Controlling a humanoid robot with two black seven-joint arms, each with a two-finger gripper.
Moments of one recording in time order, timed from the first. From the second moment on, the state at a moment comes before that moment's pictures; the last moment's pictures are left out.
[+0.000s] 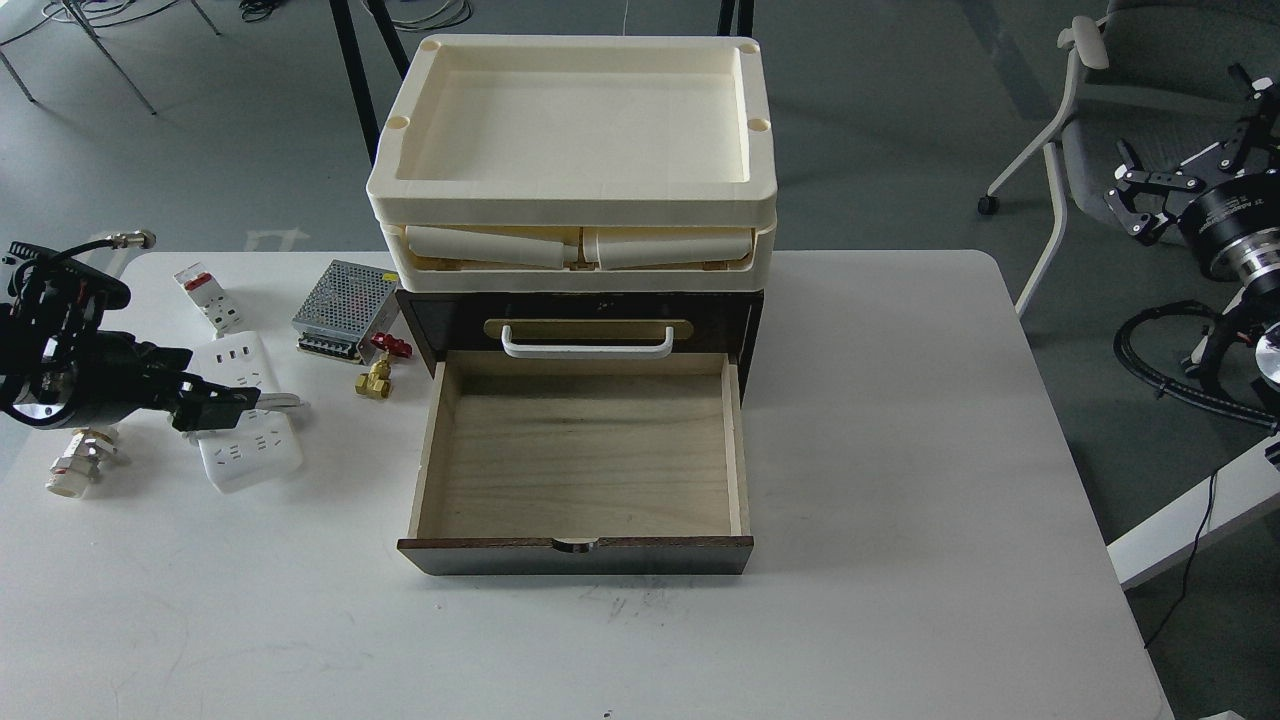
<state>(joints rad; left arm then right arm) -0.69 0.89 -0.56 -0.96 2.18 -0.40 -0.49 0.81 -0.51 0.76 0.43 0.18 0.49 0.25</state>
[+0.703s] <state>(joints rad) -0.74 0.76 -0.40 -0.74 2.18 -0.28 -0.49 0.79 -0.51 0.77 0.42 0.18 0.49 0.25</state>
